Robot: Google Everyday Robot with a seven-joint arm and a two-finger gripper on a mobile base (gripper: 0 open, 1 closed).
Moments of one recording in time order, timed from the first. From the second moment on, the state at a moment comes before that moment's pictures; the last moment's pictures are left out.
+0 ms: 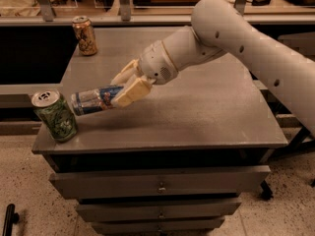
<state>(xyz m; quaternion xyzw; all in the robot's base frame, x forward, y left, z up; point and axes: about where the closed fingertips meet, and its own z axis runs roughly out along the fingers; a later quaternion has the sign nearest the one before) 0.536 0.084 0.885 -0.66 0.56 0.37 0.33</state>
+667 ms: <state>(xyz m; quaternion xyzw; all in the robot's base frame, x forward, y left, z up) 0.534 0.088 0.883 -0.67 0.55 0.37 0.33</state>
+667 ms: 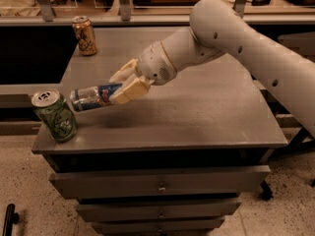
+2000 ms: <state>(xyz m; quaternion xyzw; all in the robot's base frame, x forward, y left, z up) 0.532 0.084 0.892 -0.67 0.53 0.38 0.34</state>
